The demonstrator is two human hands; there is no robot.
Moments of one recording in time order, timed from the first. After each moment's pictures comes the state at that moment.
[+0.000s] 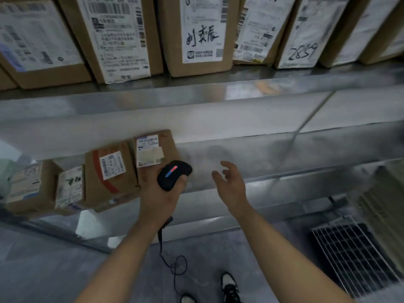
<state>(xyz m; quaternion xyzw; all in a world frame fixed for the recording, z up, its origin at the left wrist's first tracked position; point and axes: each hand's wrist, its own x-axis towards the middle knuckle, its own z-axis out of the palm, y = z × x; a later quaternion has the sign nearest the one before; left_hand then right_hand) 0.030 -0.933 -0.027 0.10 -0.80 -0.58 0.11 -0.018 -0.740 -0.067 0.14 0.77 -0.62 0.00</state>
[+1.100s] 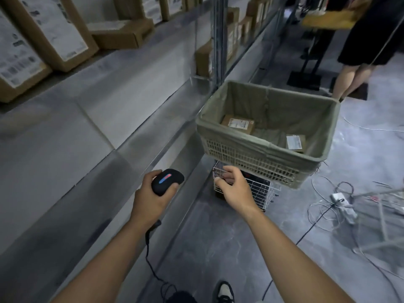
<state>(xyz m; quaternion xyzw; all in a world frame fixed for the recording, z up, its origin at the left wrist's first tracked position) 0.009 -0.493 -0.038 -0.23 -0.83 -0.48 -0.19 0.176 -0.315 -0.064 0.44 0.66 -0.58 -0.20</state>
